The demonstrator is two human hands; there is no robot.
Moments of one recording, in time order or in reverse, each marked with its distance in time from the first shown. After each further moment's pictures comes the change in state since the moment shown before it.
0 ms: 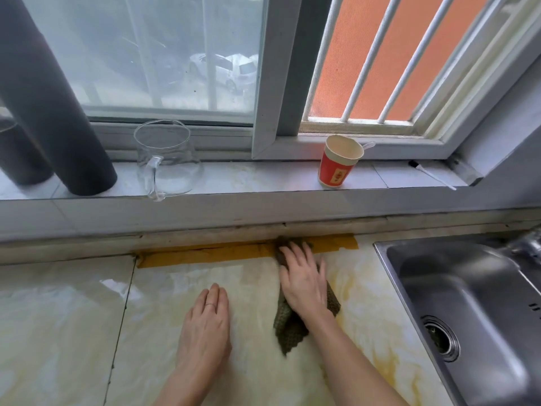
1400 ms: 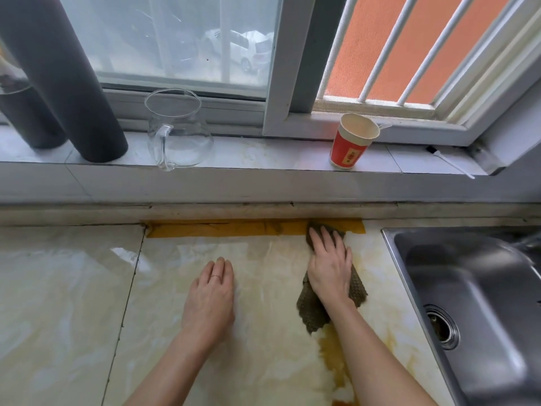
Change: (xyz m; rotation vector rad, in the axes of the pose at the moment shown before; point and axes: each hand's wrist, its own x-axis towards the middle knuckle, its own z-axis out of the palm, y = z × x) left_hand 0.000 0.005 -0.012 -0.063 -0.019 -0.042; right_hand -0.007 0.038 0.001 -0.068 0.122 0.091
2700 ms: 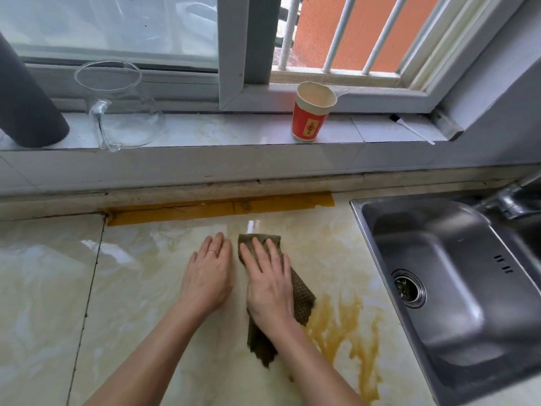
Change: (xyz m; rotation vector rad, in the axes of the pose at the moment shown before) left_hand 0.022 0.039 0.014 -0.129 -0.028 0.052; right_hand -0.096 -0.049 -0.007 0.139 -0.067 -0.185
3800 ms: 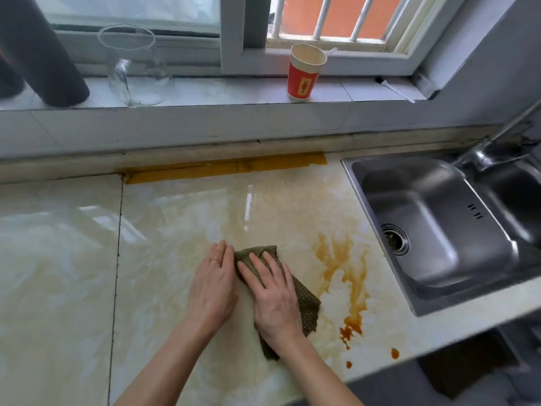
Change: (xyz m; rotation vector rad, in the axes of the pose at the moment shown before) left_hand -0.122 -0.003 0.032 -0.087 0.052 0.064; right_hand -0.135 -0.024 -0.006 0.065 -0.009 -0.094
